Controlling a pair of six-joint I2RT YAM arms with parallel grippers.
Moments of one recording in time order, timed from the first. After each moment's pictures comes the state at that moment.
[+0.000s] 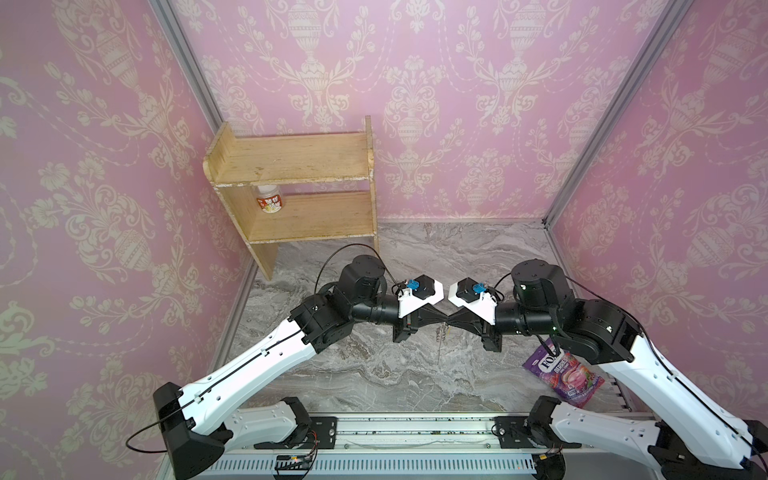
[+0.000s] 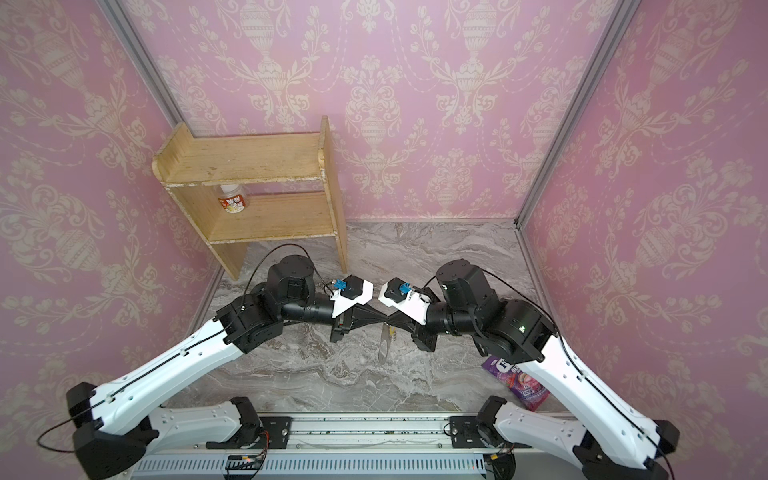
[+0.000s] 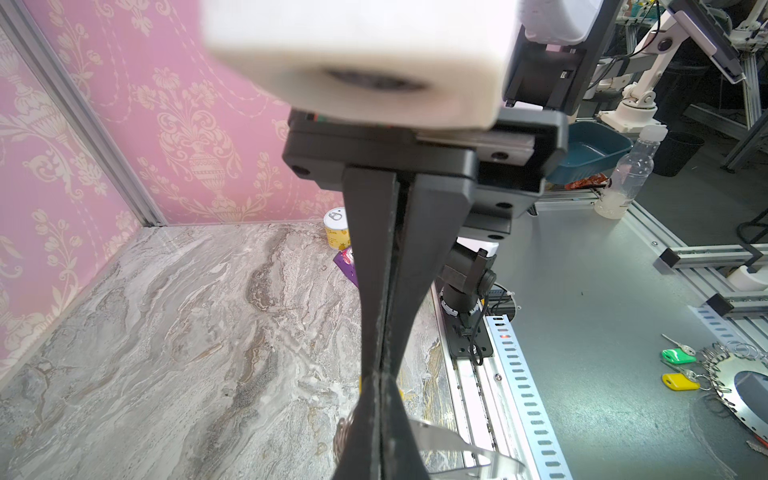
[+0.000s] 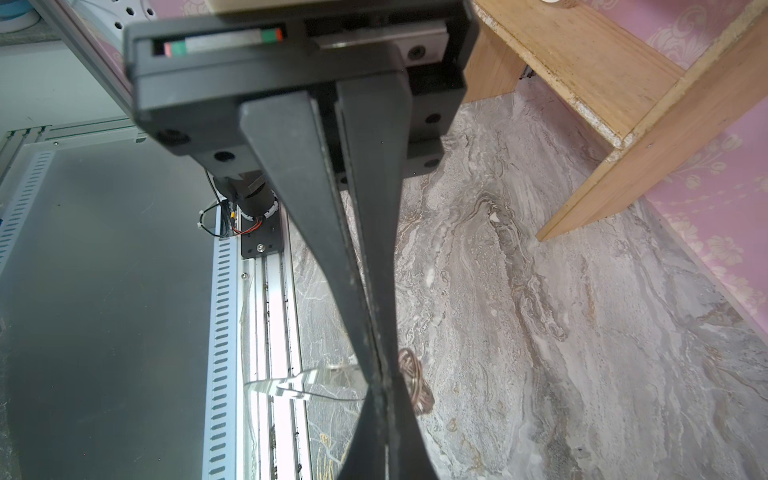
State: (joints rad) left arm -0.85 1.17 1.20 -0.38 0.69 0.25; right arm 0.79 1.00 1.34 -0.94 -0.37 -0.31
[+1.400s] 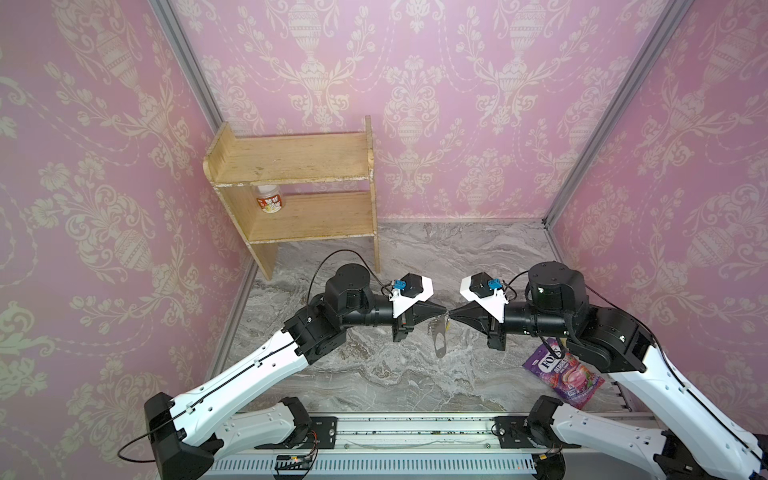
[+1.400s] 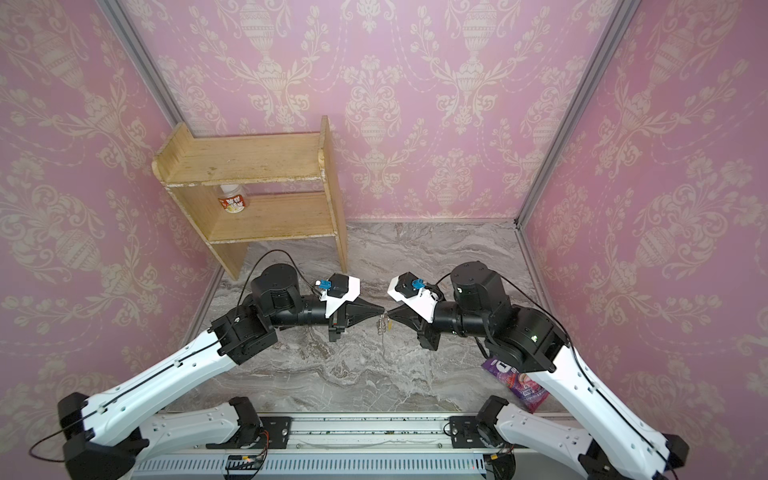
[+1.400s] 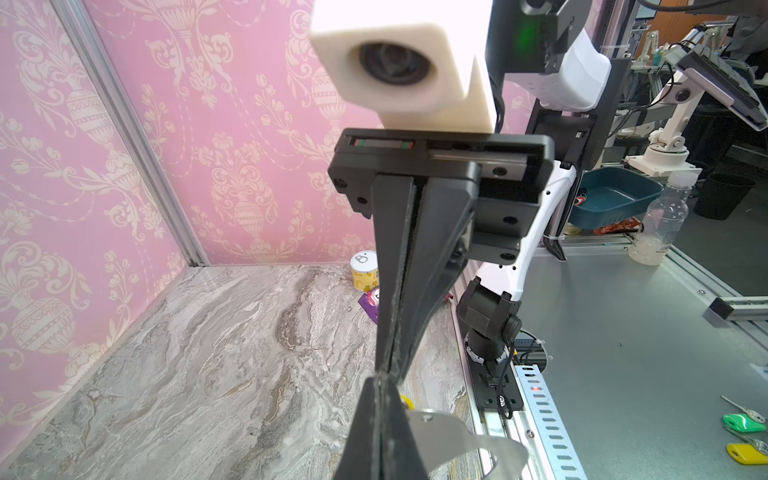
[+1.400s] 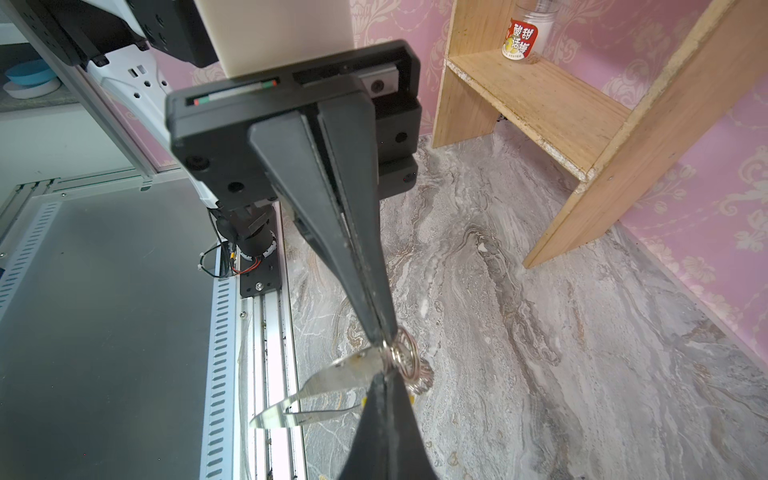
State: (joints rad) left arm -0.85 1.09 1.06 -0.10 0.63 0.14; right arm 0.76 0.93 1.29 -0.83 -0.40 -0.24
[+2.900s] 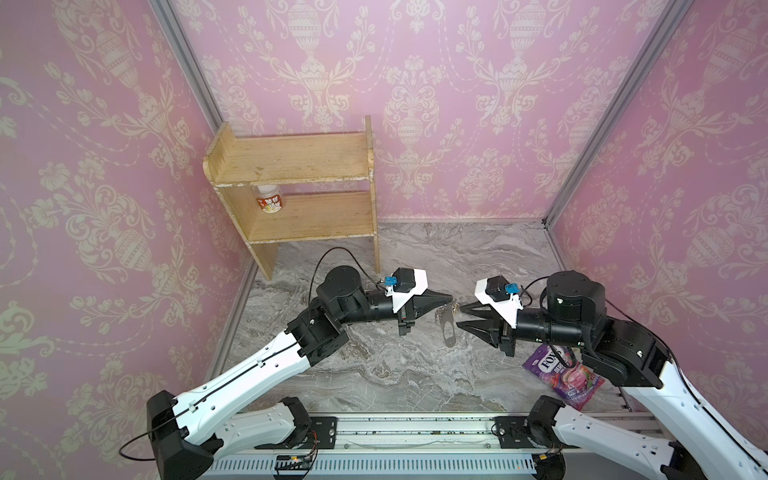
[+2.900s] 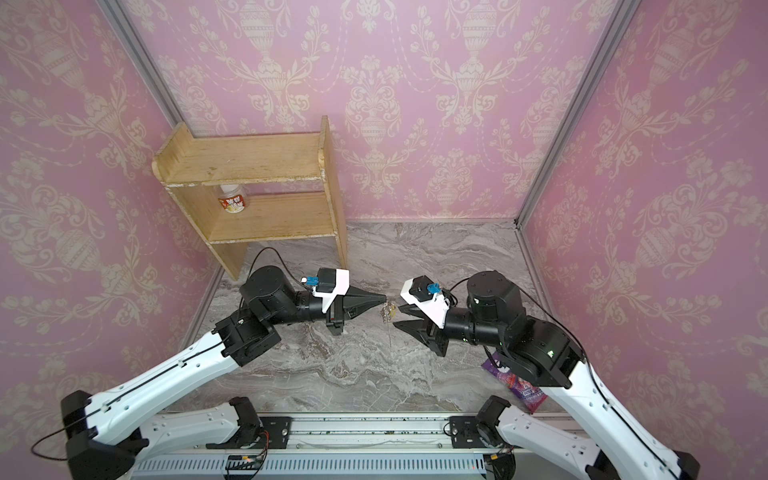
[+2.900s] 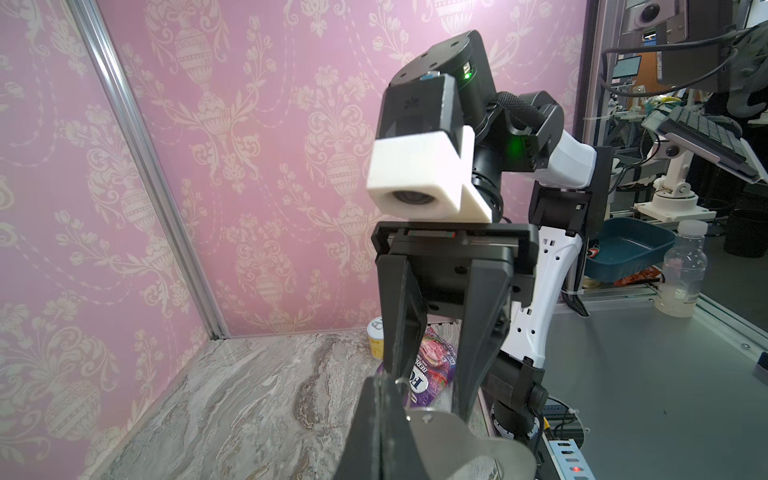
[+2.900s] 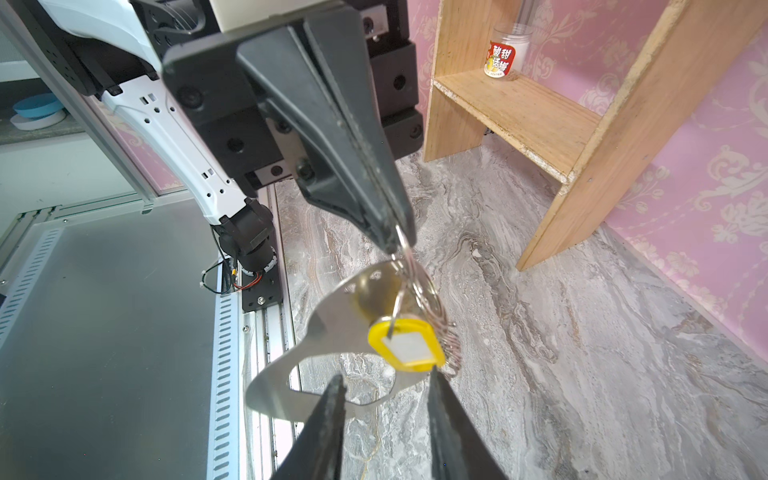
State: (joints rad) left arm -0.87 1.09 1.04 0.15 0.62 0.08; right arm 0.74 0.83 1.24 -0.80 -0.39 -0.18
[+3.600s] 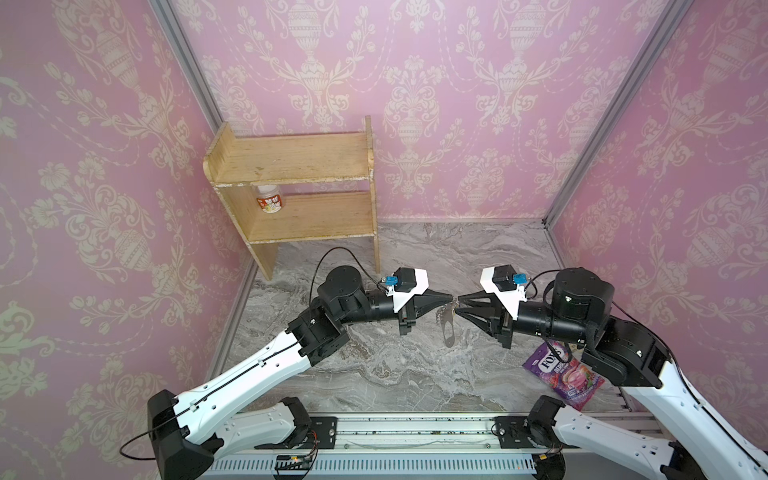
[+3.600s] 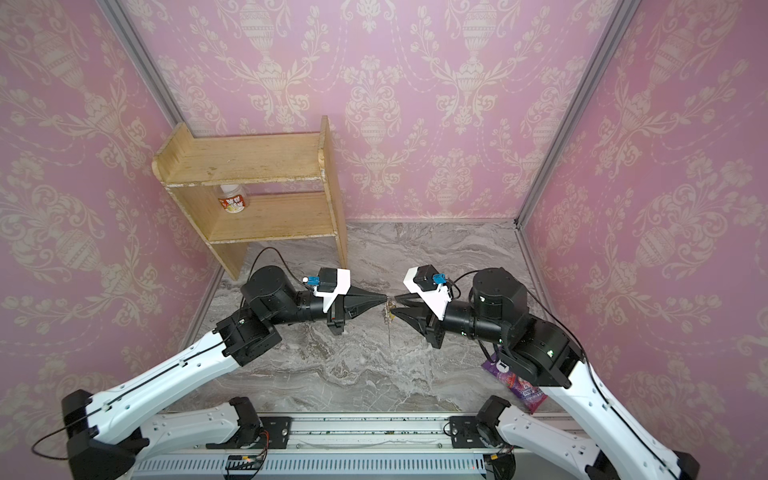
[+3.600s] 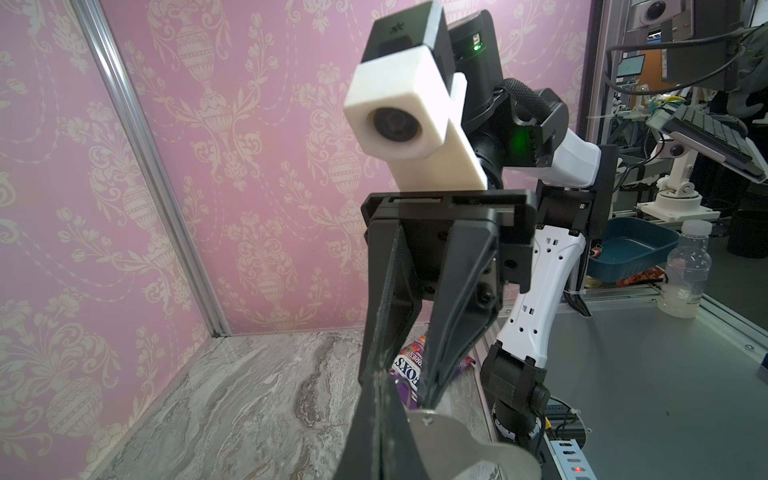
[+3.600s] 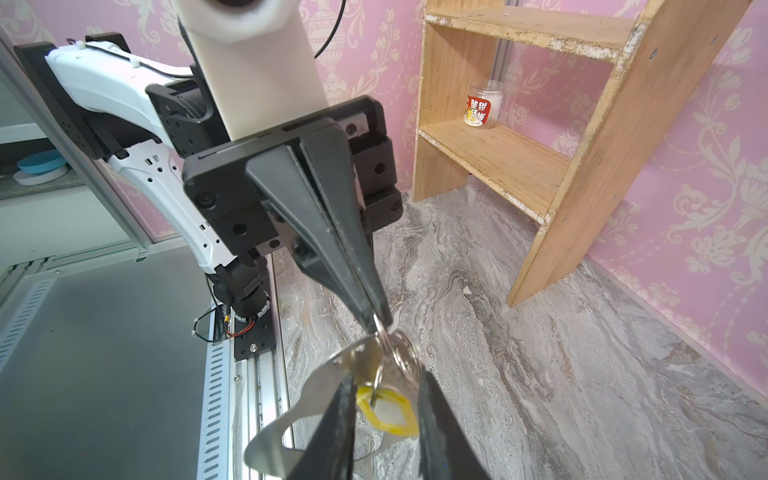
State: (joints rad) left arm -0.87 1.09 1.04 0.15 0.61 0.08; right arm 0.74 0.85 1.24 -0.67 -0.39 -0.13
